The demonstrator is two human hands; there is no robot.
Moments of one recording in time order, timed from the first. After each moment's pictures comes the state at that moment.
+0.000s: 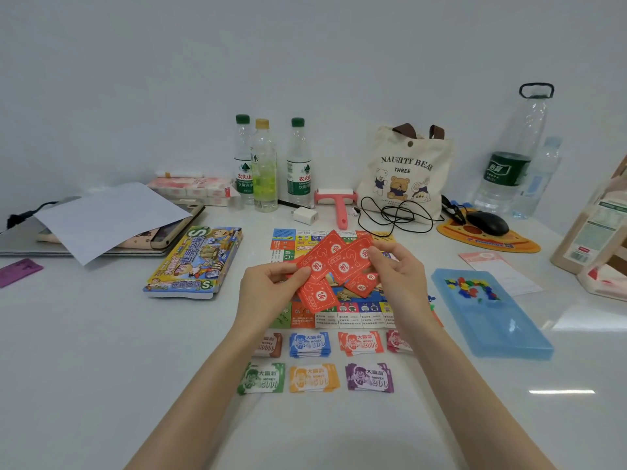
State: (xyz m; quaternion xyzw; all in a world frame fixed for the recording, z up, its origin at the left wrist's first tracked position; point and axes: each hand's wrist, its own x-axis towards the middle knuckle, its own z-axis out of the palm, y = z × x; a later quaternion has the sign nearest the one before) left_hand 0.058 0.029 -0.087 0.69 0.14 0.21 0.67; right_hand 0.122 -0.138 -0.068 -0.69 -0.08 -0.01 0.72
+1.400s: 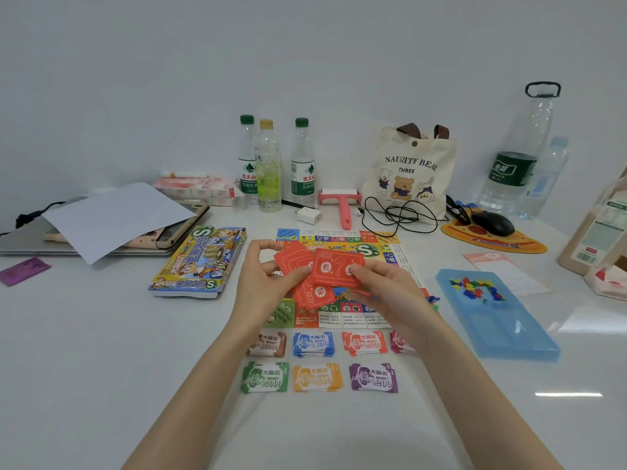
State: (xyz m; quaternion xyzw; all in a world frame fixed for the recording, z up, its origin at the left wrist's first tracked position) left_hand 0.053 0.038 -0.079 0.69 0.11 0.23 0.67; right_hand 0.116 -0.140 -0.069 -0.64 -0.10 0.21 0.73
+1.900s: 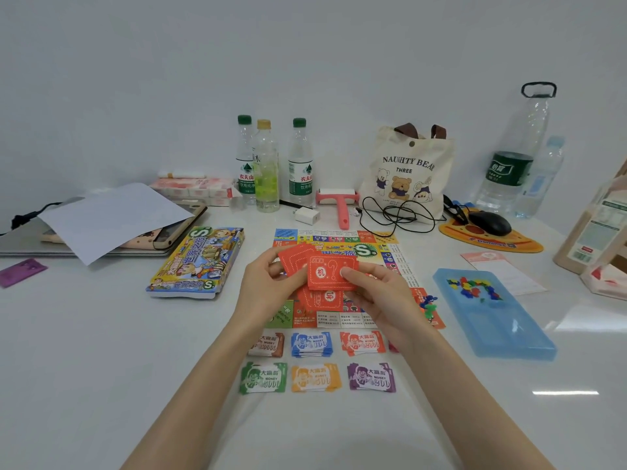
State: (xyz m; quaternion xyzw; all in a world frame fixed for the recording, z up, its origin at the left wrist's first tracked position) left_hand 0.053 0.032 -0.078 0.70 0.08 0.21 0.68; right_hand 0.110 -0.131 -0.075 -0.58 -0.05 0.19 0.79
